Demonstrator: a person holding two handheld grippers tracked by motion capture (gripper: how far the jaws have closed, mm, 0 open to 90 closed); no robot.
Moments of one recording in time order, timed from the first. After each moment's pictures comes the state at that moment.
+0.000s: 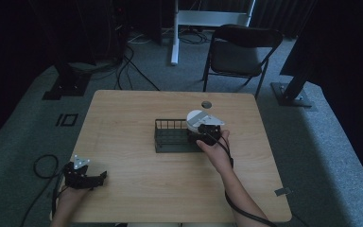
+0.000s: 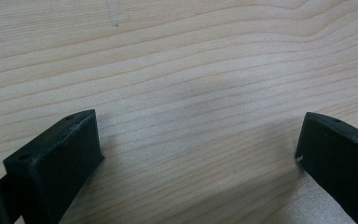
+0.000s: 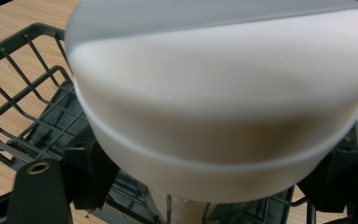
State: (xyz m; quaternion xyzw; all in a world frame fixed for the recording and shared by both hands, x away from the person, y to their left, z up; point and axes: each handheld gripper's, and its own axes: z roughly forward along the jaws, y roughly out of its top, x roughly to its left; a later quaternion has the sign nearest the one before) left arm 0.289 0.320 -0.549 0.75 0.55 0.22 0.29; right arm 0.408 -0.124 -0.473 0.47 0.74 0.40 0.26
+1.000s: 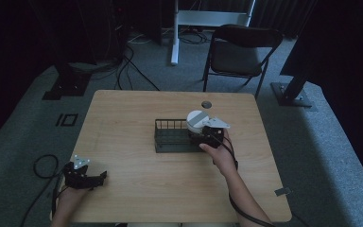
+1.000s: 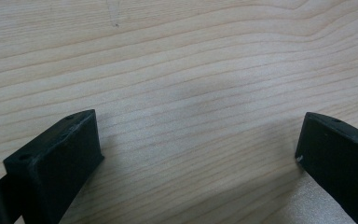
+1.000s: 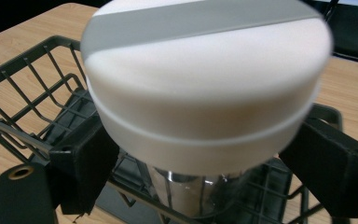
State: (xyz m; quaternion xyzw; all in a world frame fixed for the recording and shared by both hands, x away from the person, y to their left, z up) left arm 0.289 0.320 -0.549 0.75 0.55 0.22 0.29; right arm 0.398 -0.136 -0.472 0.46 0.73 0.43 0.25
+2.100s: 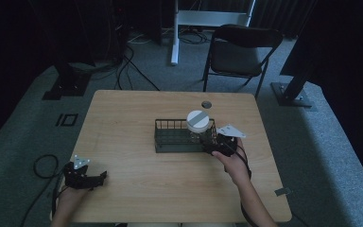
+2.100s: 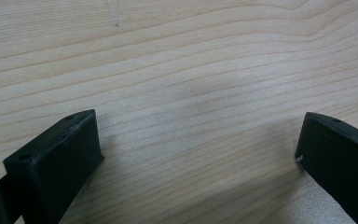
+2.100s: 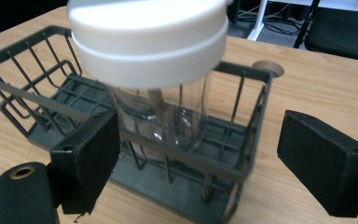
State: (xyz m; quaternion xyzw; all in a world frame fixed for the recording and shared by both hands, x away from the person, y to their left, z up) left arm 0.289 0.320 -0.549 0.75 0.55 0.22 0.29; right arm 0.366 -0.177 -0.473 0.46 0.72 0.44 0.26
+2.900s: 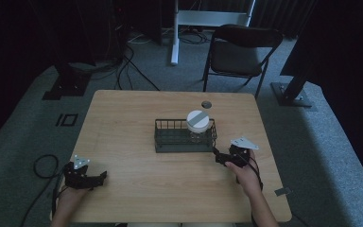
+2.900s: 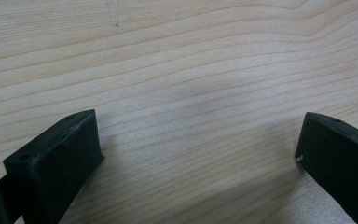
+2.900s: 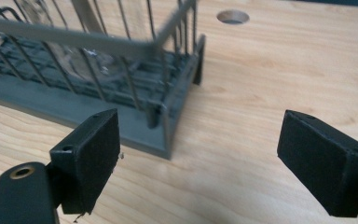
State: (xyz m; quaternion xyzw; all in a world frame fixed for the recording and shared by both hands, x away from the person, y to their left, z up) left arm 0.289 0.320 -0.549 0.75 0.55 0.22 0.29; right arm 0.350 -0.222 -0.512 0.50 0.71 0.42 0.26
